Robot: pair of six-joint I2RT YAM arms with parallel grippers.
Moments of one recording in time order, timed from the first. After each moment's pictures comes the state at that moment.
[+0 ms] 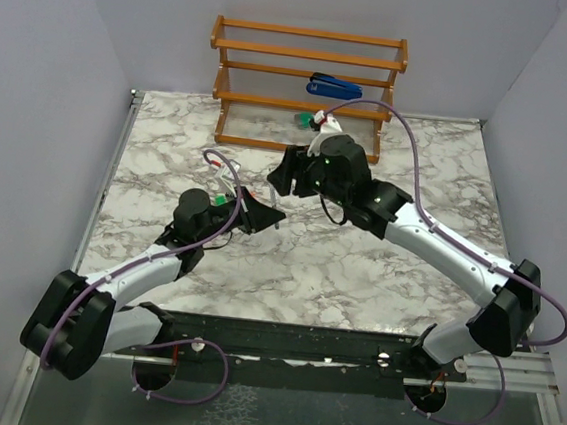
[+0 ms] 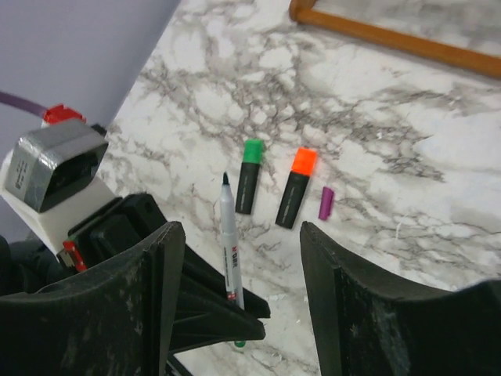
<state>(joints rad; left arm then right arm) -0.47 1.14 0.43 0.67 0.53 -0.85 0.85 1.51 1.36 -0.24 0.06 0.47</state>
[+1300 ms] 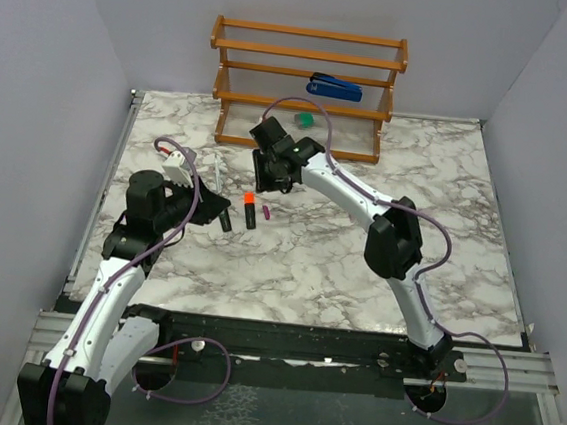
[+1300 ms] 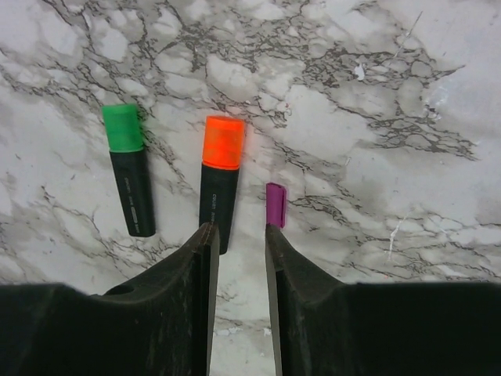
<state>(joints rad) -0.13 0.80 0.65 -0.19 0.50 -0.40 0.80 2.29 2.17 -0.83 0.09 0.49</state>
